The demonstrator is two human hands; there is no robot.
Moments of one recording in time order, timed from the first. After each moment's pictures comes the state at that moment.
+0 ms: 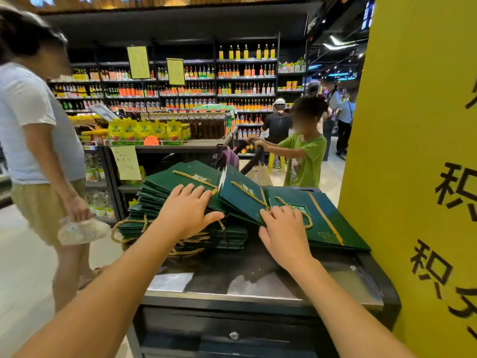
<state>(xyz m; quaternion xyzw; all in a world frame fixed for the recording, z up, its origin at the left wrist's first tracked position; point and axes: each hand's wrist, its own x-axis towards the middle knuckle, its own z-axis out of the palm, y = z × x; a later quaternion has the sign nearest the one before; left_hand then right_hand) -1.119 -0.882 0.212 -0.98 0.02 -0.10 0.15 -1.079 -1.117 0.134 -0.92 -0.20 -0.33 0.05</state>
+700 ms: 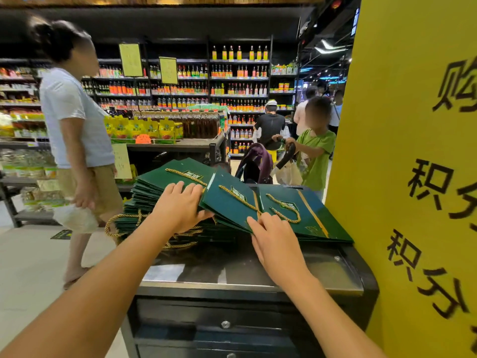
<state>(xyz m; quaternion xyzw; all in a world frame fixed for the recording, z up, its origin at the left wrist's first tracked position) -1.118 -0.877 0.205 -0.97 0.02 -0.14 0.17 -1.137 -1.124 0.127 -0.87 -0.27 -0.41 0.07</state>
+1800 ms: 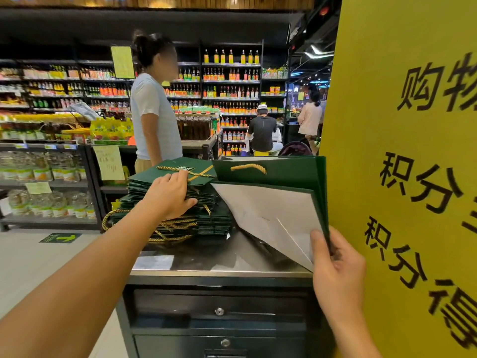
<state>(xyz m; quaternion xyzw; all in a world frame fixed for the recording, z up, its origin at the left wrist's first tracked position) -1.128 -0.873 0.221 -0.98 0.01 -0.18 0.06 -1.253 -1.193 0.144 -0.70 -0.10 -0.35 0.61</state>
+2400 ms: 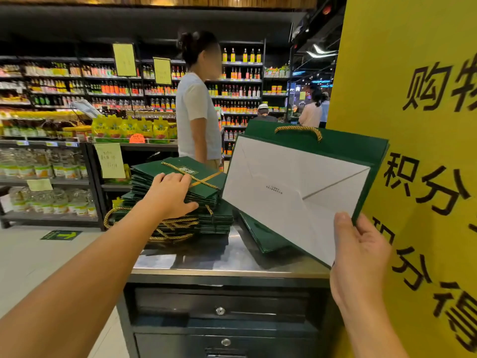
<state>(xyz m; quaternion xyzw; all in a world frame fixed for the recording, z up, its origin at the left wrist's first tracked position) -1.124 -0.864 0.218 -0.98 0.03 -0.16 0.10 -1.254 -1.194 0.181 -0.55 -0.06 -0.37 0.75</state>
